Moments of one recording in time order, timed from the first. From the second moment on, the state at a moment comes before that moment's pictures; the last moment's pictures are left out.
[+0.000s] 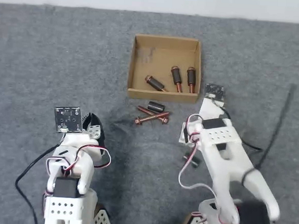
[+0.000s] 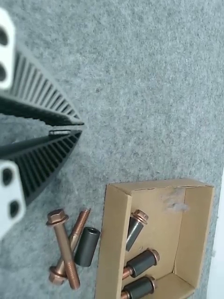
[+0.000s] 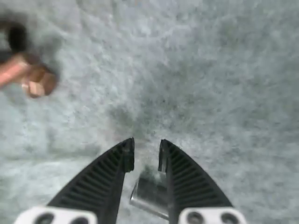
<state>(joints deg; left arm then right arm) -6.0 -98.5 97.6 46.5 11.0 -17.1 -19.3 51.2 52.1 -23.8</state>
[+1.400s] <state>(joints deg) -6.0 -98.5 97.6 46.5 11.0 -23.7 -34.7 61.0 68.6 19.3</state>
